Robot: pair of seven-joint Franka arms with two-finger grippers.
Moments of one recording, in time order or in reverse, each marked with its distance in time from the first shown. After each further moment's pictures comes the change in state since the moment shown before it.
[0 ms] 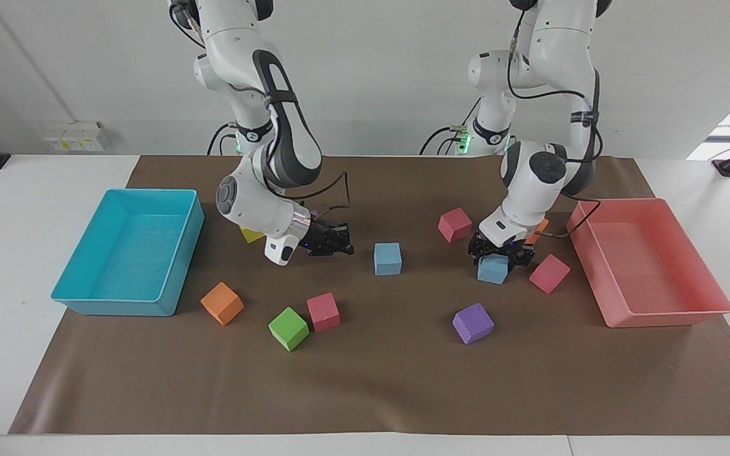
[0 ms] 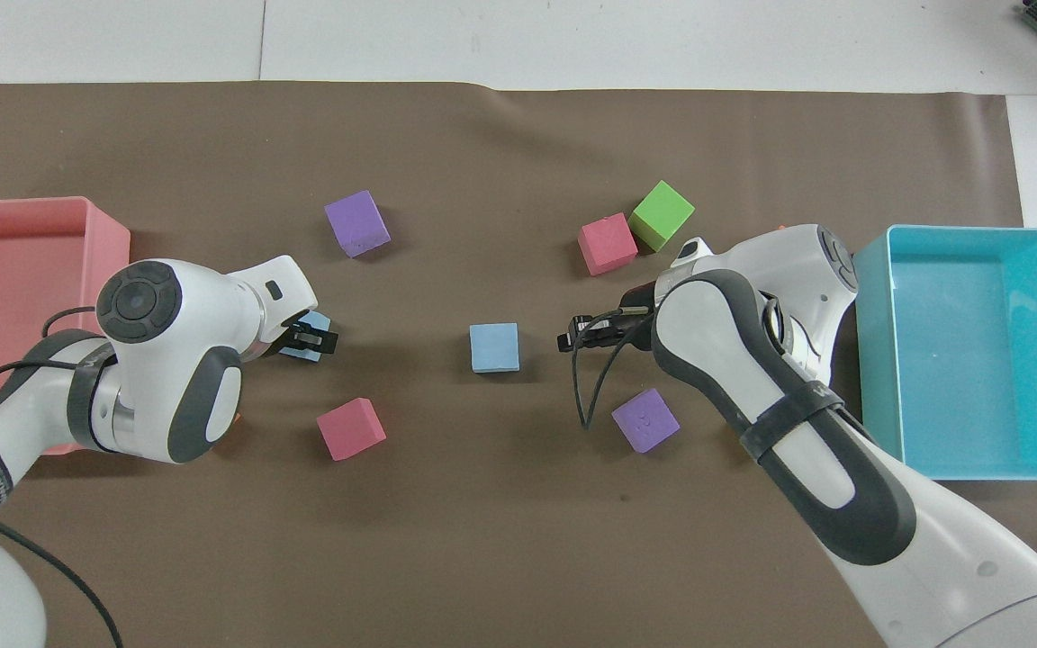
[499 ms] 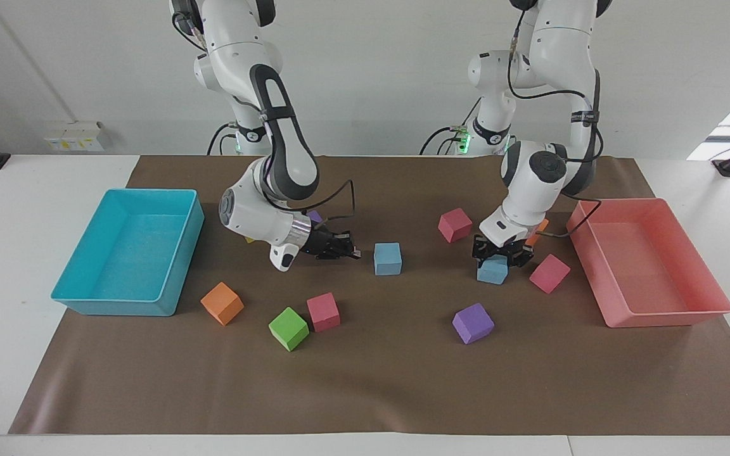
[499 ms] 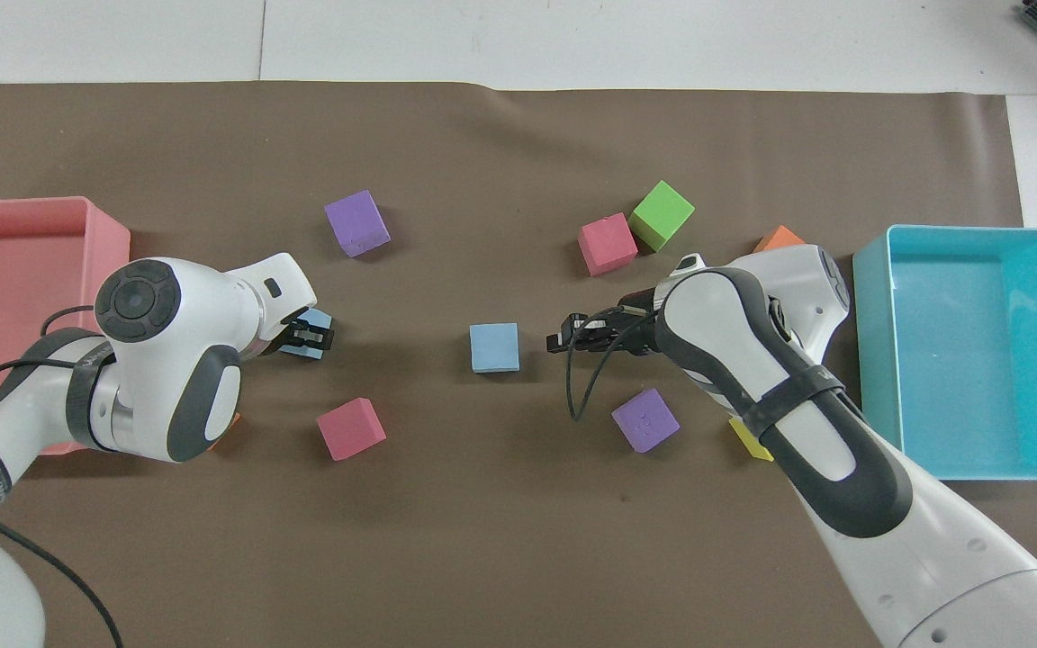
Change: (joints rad) left arm 0.000 0.000 0.001 0.010 0.001 0.001 -0.022; right arm -0.005 0.022 -0.002 -0.029 0.163 0.007 -0.028
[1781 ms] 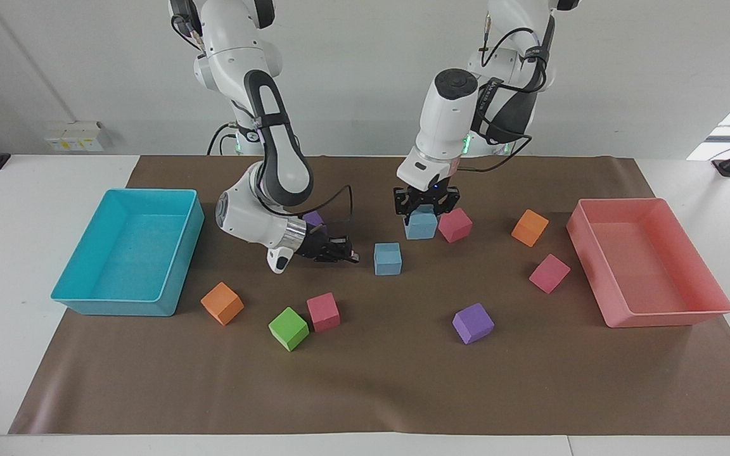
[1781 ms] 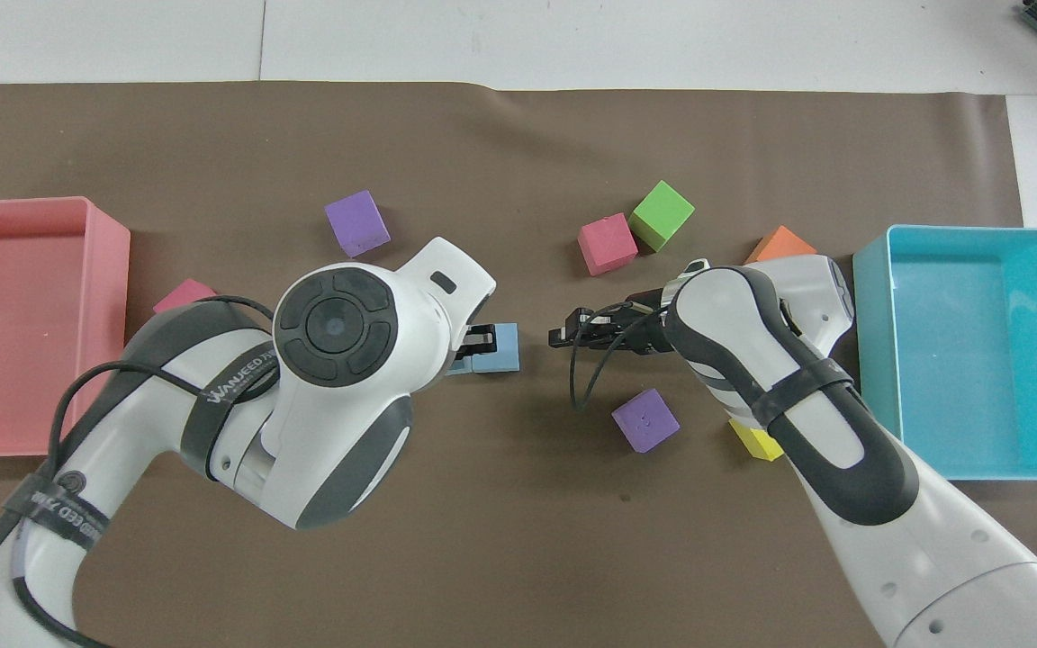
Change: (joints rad) left arm -0.357 -0.071 -0.021 0.291 0.001 -0.329 -0.690; right arm -0.006 0.005 0.002 -0.013 0.074 0.025 -0.015
